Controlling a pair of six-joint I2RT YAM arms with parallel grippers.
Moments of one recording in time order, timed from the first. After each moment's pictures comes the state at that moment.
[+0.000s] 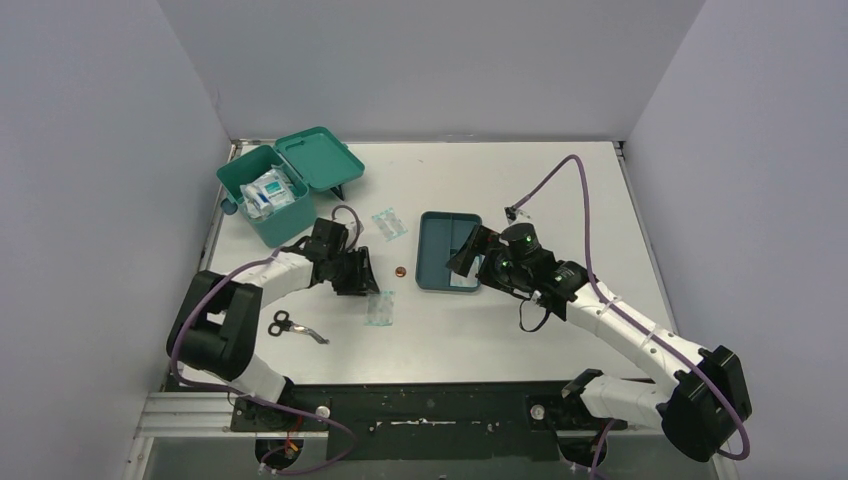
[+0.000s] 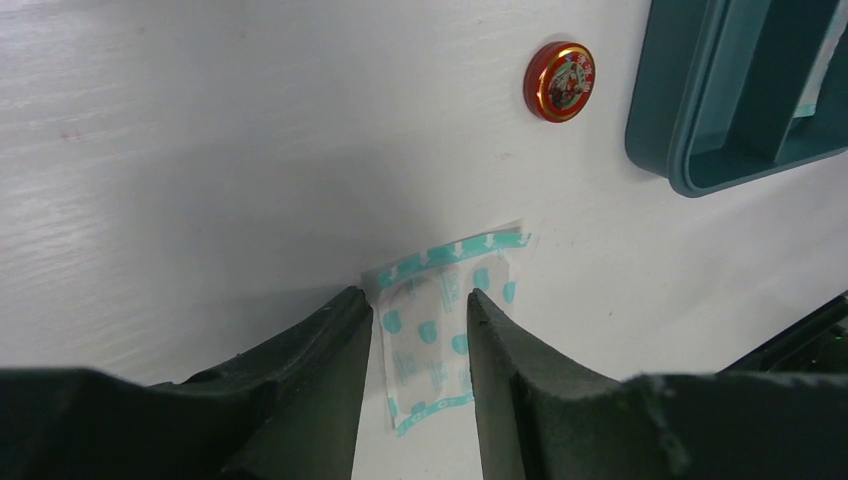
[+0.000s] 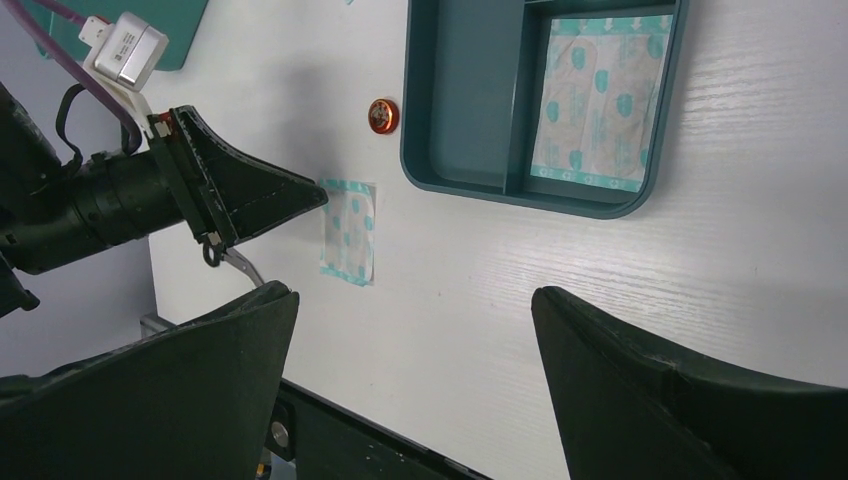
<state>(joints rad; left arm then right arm) -0.34 1.56 0.77 -0.27 0.32 -0.44 0.63 1.13 0.80 -0.34 -0.03 0.87</state>
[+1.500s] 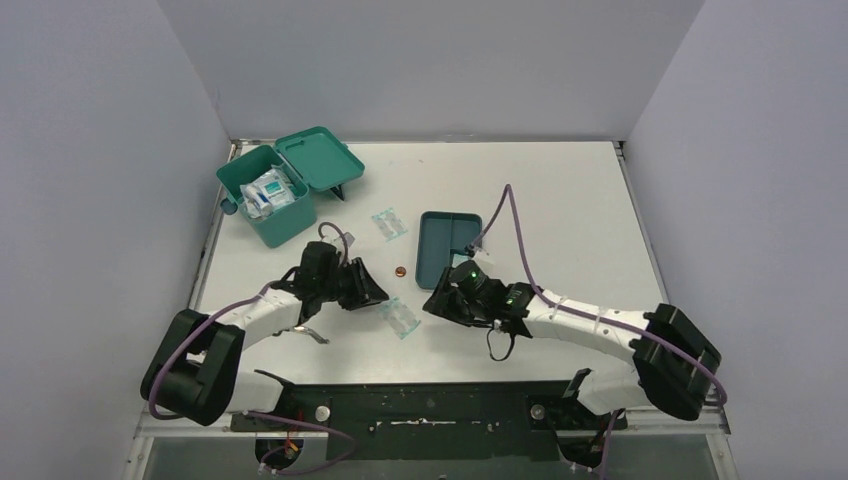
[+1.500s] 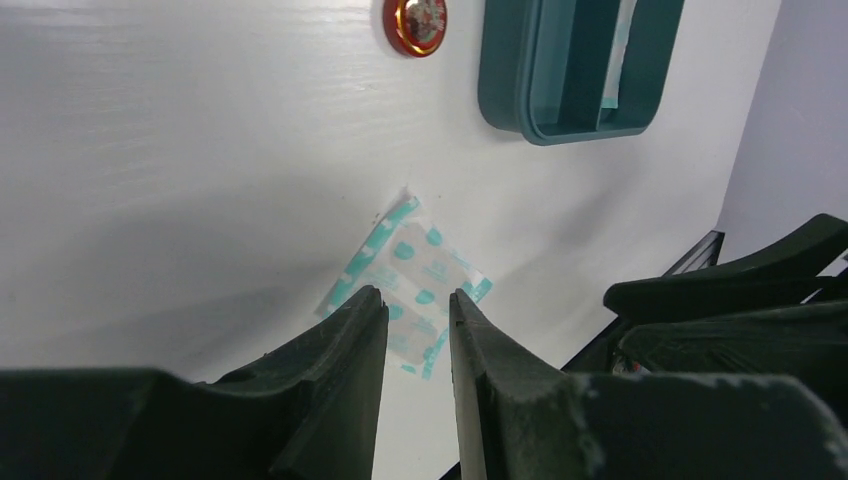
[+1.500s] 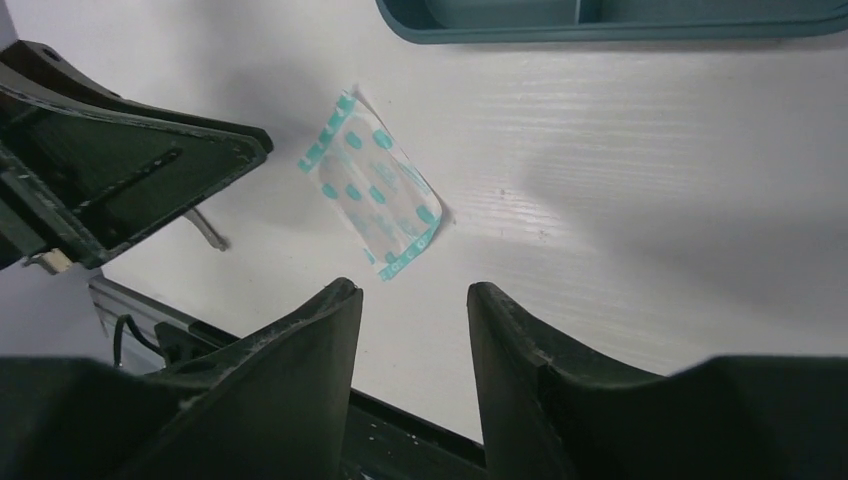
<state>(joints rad) -0.40 1.34 0.49 0.08 0.42 -0.78 0.91 1.31 0.72 -0.23 0.10 1.10</state>
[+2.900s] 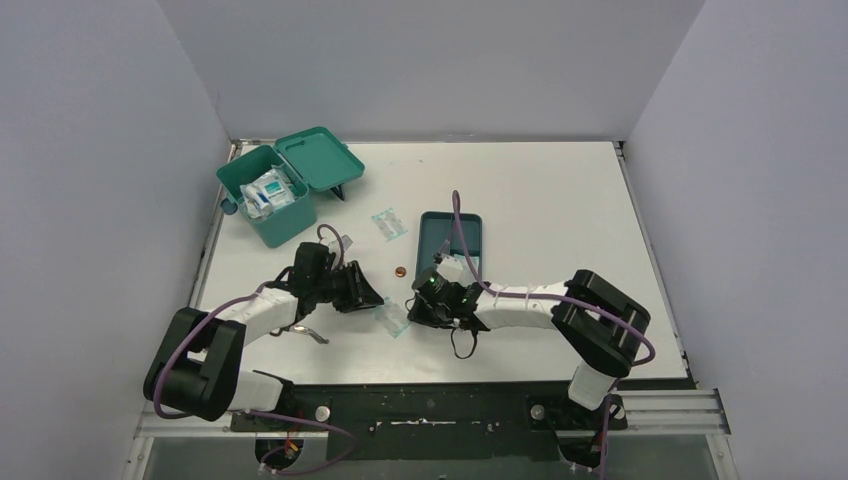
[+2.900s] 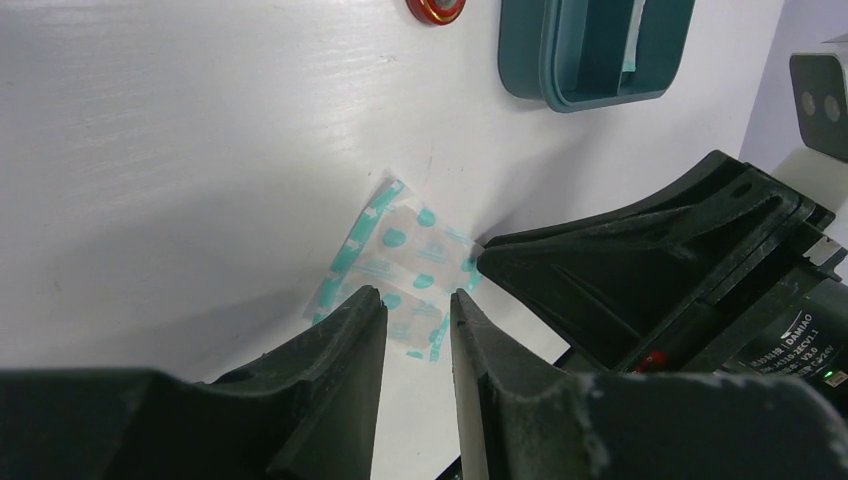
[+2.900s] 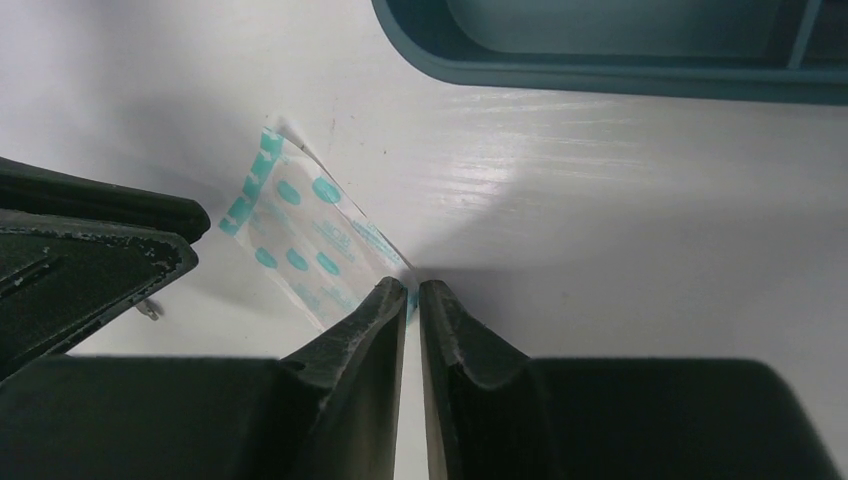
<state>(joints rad) -0.32 1.36 0.48 0.05 0.53 -0.67 1.00 1.70 0.85 -0.08 0.15 1.13</state>
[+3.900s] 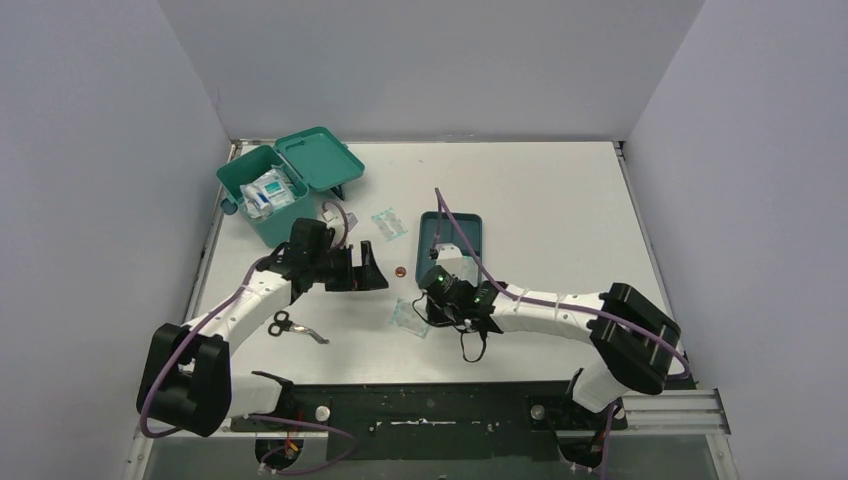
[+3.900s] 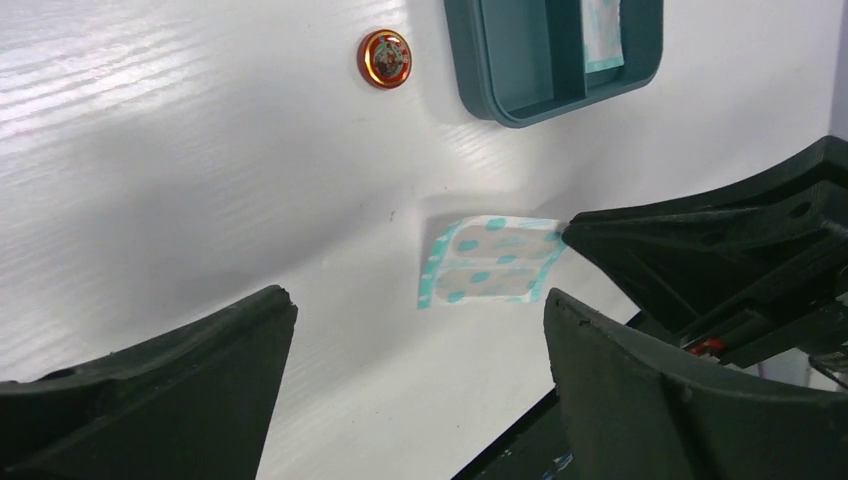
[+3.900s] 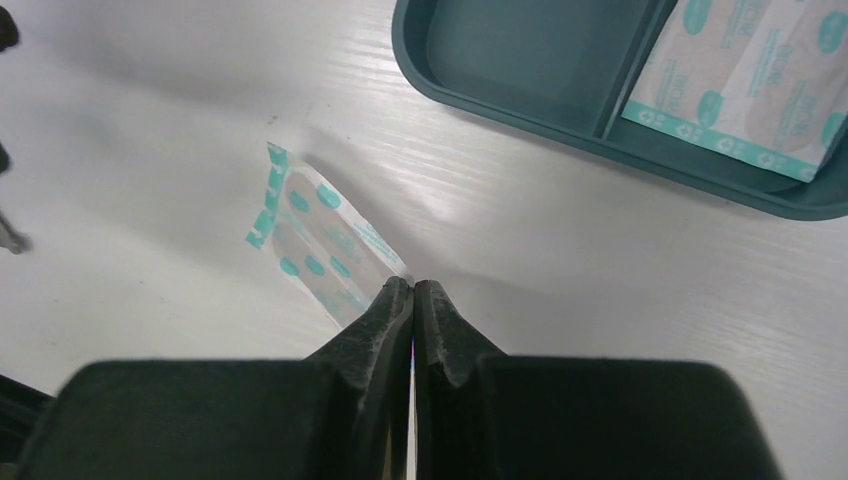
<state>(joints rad) -0.32 1.29 0.70 -0.25 0.48 -0.40 1.02 1.54 0.85 -0.21 0.30 0.77</state>
